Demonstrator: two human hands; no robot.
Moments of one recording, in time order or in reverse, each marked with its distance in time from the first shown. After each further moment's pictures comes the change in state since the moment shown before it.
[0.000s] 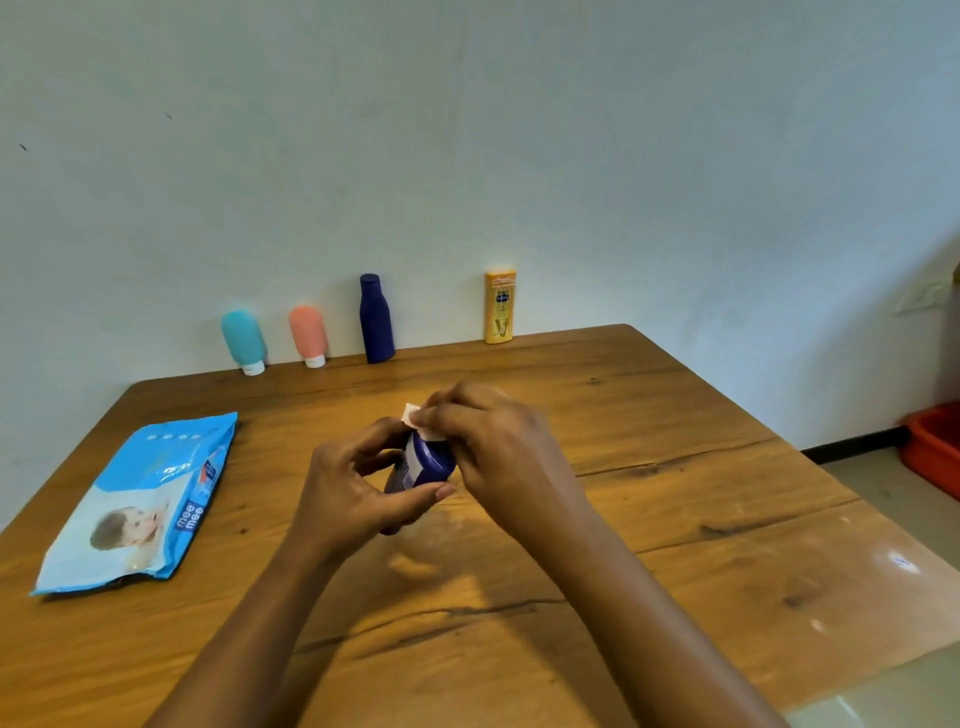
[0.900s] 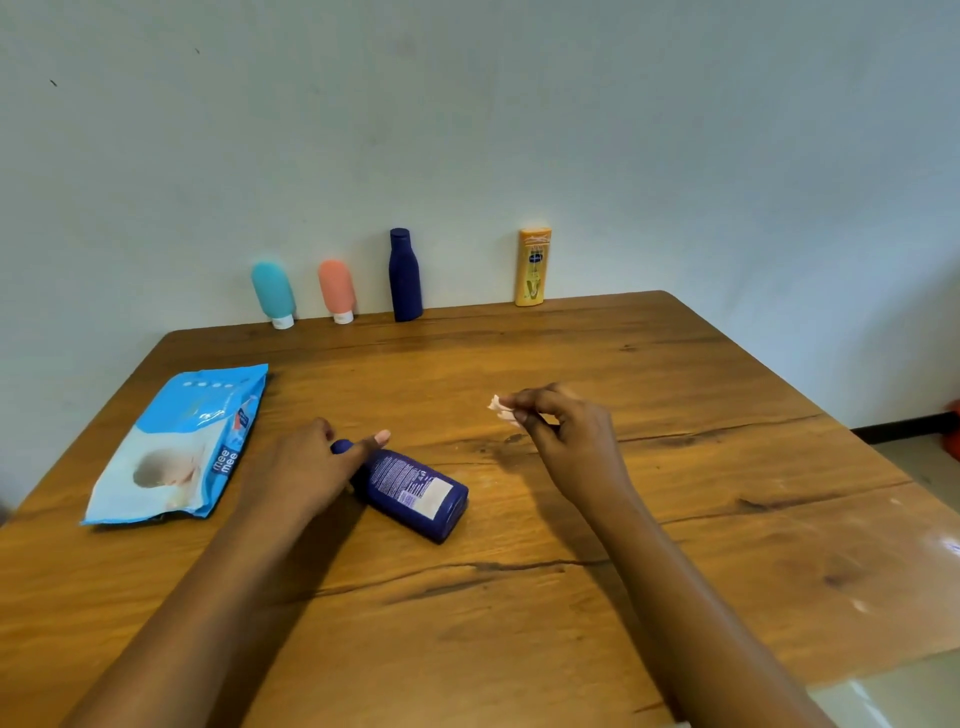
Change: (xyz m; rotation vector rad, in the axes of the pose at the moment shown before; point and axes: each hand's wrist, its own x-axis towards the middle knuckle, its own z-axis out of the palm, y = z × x) left_hand -0.012 -0.043 -0.043 0.789 -0.132 -0.922; right_hand -0.034 0.077 0.056 0.318 0.142 0.339
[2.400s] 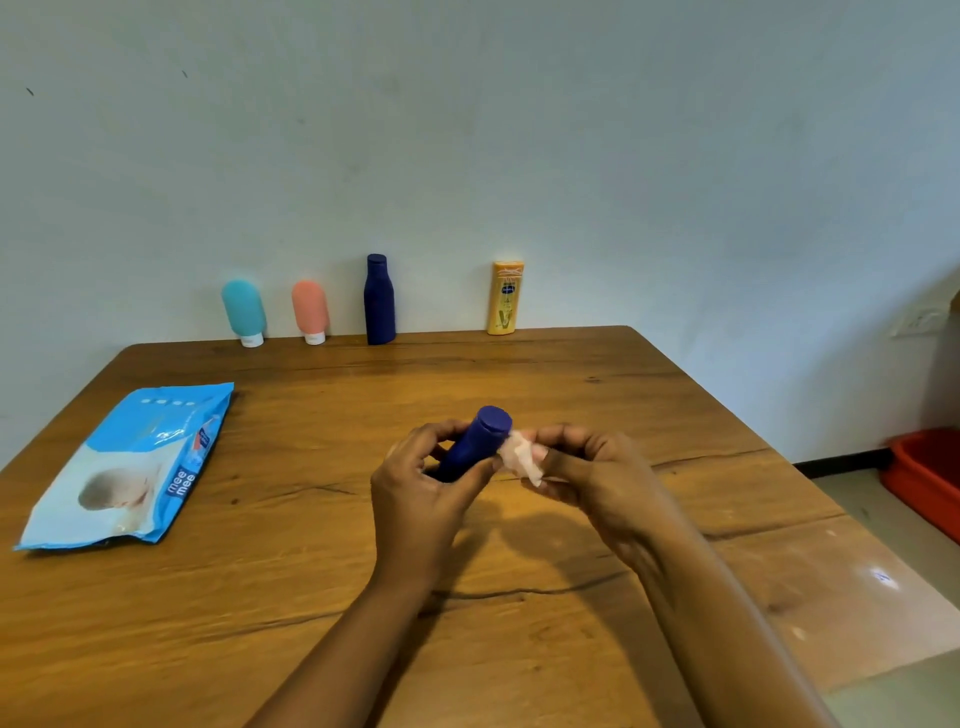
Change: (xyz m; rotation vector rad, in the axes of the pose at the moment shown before) left_hand -0.059 0.095 0.062 -0.976 0.452 0.593; right_hand -0.012 -0.046 -0.068 0.716 -0.247 0.594
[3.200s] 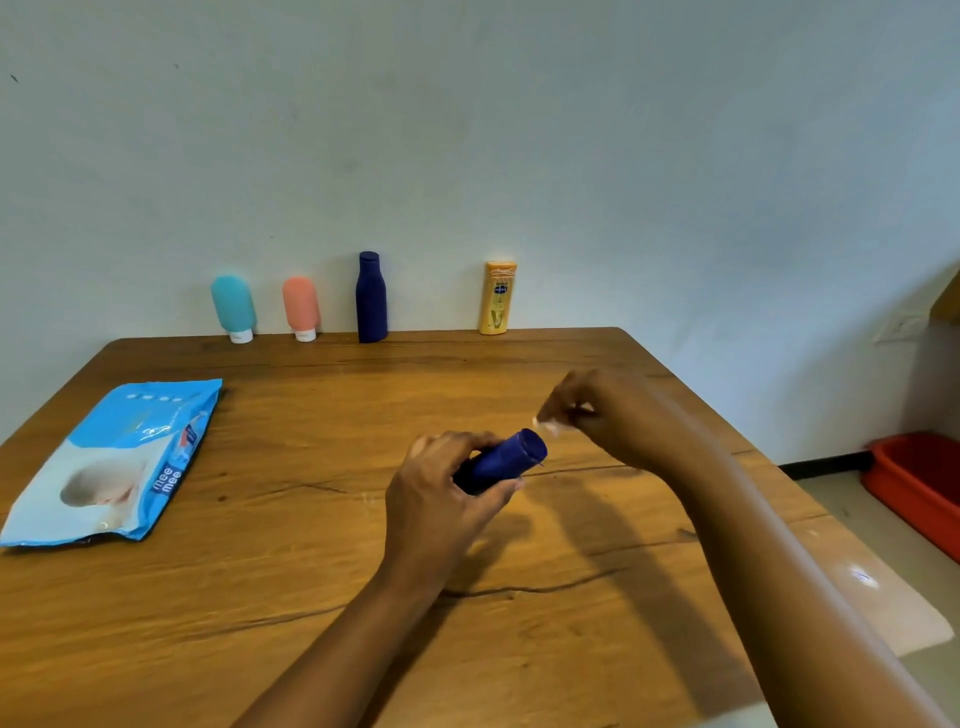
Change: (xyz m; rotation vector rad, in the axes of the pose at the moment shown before) left_hand -0.003 0.000 0.012 0.212 -0.130 0.169; right_hand 0.030 -0.054 -0.028 -1.477 -0.091 -0.335
